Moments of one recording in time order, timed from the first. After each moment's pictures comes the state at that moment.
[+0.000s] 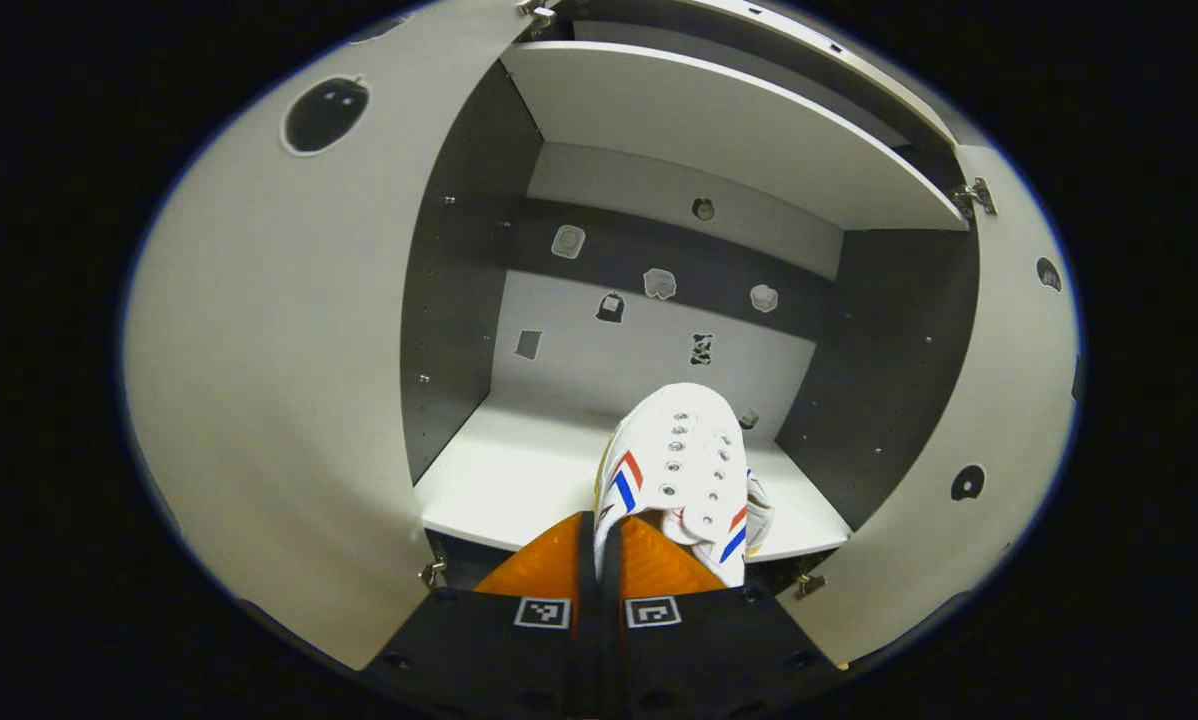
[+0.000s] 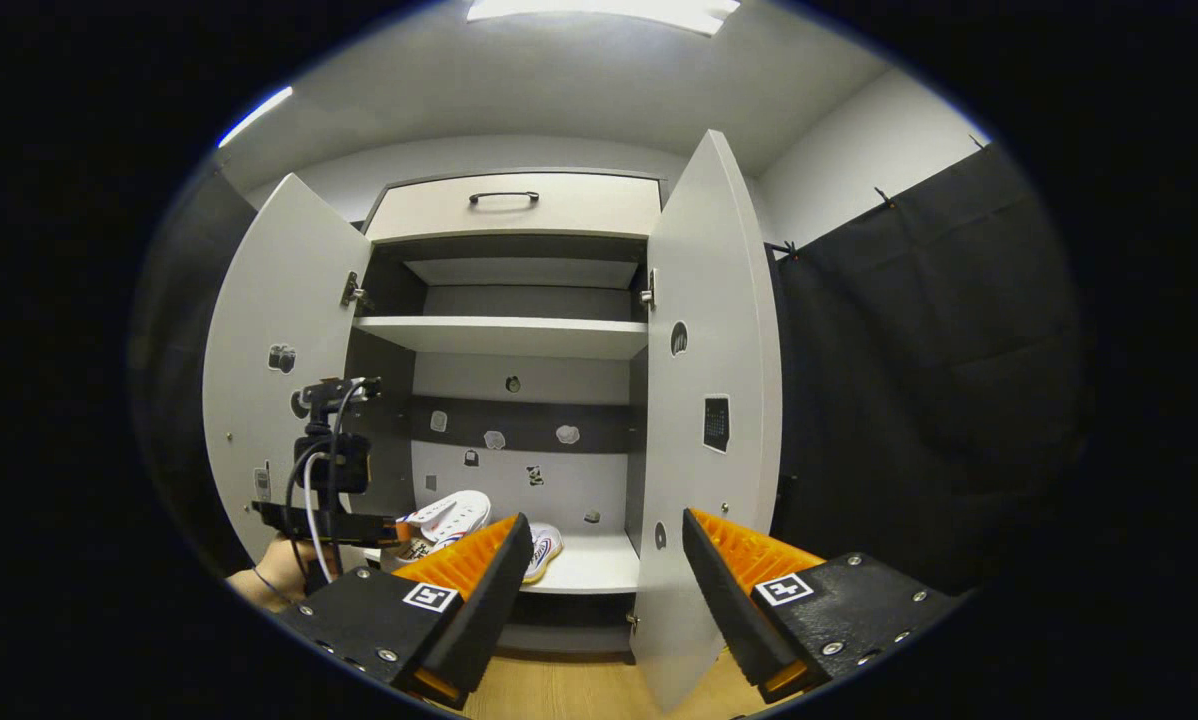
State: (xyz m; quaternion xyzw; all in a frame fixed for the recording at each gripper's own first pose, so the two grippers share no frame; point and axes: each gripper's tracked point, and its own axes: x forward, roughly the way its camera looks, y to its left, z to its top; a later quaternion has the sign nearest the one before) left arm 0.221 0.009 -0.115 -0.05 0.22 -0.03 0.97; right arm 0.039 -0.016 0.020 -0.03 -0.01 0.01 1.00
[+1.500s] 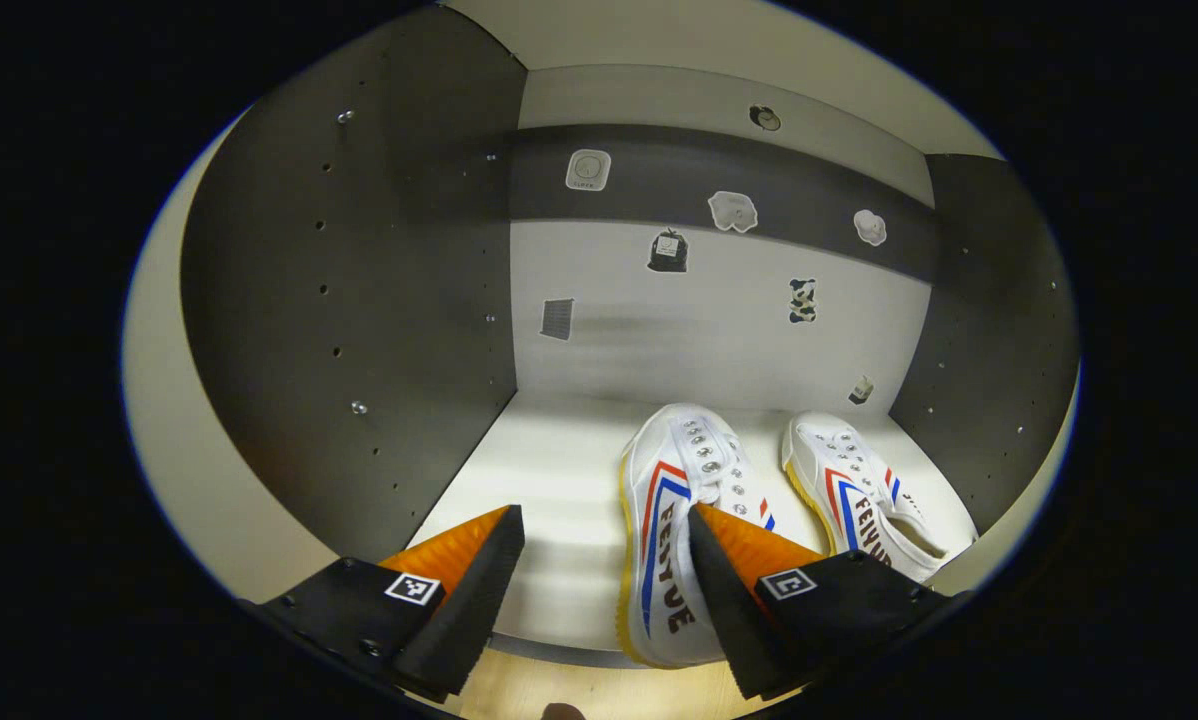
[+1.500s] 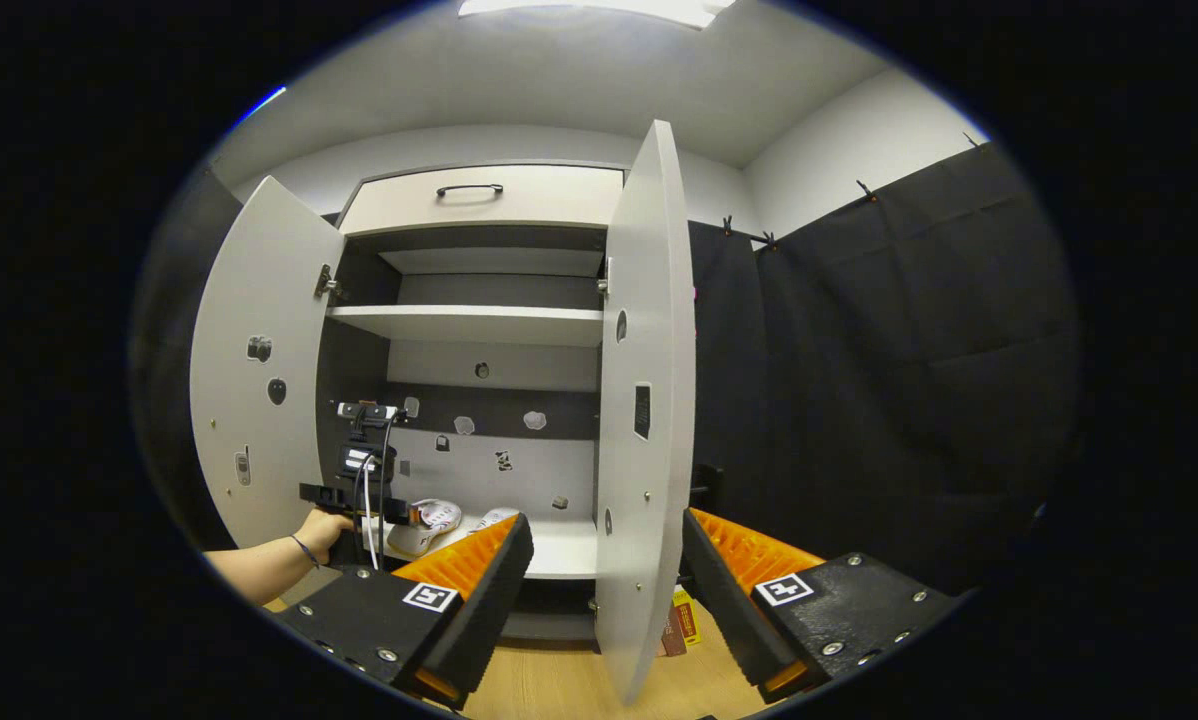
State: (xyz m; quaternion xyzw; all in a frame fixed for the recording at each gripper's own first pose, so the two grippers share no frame) left arm 0.214 0.050 -0.143 0.03 0.28 0.04 0.96; right arm 0.024 -0.075 0.019 -0.03 0.01 -0.02 1.00
